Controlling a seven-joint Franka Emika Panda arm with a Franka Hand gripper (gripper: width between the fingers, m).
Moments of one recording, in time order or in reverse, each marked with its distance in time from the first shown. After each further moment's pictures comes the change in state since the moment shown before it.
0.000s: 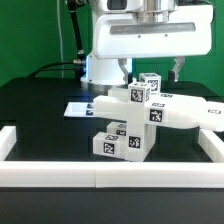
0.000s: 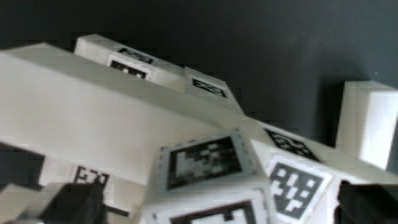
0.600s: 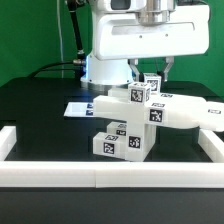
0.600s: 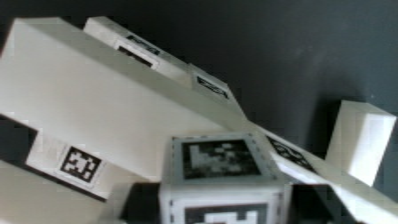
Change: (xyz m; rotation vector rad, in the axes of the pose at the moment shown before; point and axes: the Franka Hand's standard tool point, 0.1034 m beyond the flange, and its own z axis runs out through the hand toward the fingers) arm 0.000 0.000 0.000 0.001 0.000 0.004
